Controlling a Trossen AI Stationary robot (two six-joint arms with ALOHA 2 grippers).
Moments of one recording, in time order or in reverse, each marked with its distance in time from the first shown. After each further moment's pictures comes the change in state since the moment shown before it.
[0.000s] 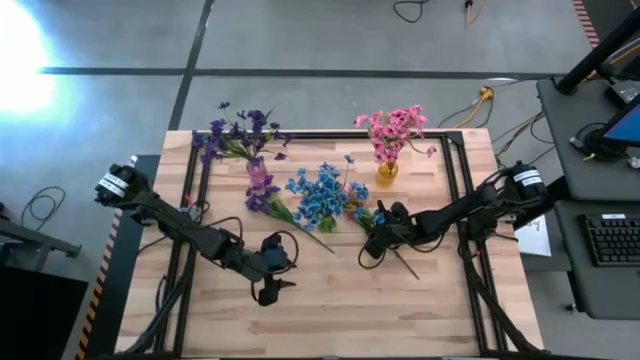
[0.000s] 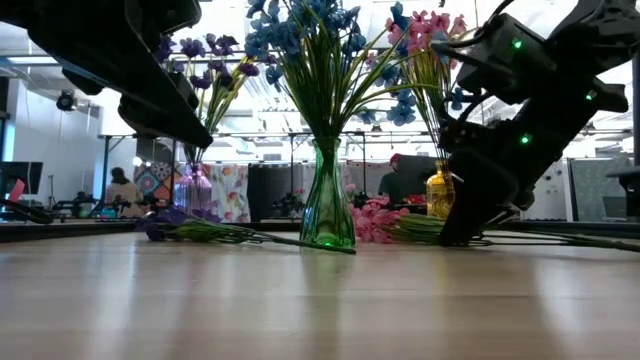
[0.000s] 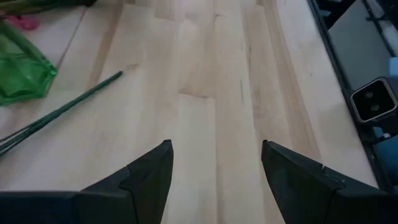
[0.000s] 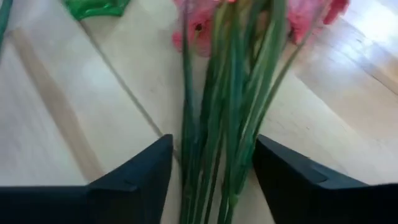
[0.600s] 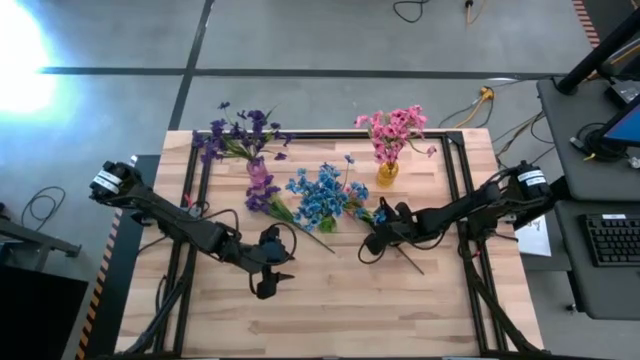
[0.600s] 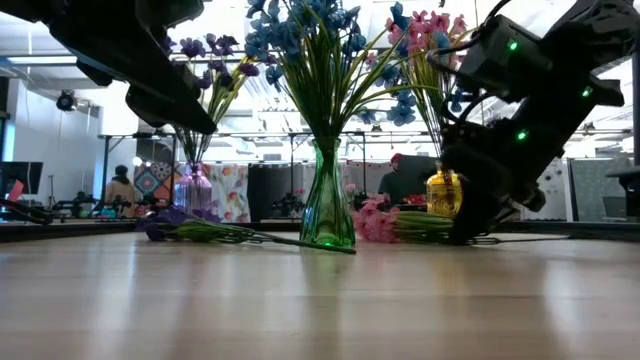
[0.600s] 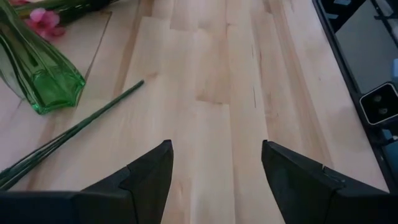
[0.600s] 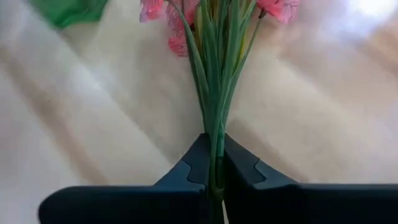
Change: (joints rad) left arm 0.040 -0.071 0.000 -0.068 0.001 0.048; right arm -0.001 -0.065 0.009 -0.081 -0.039 0.139
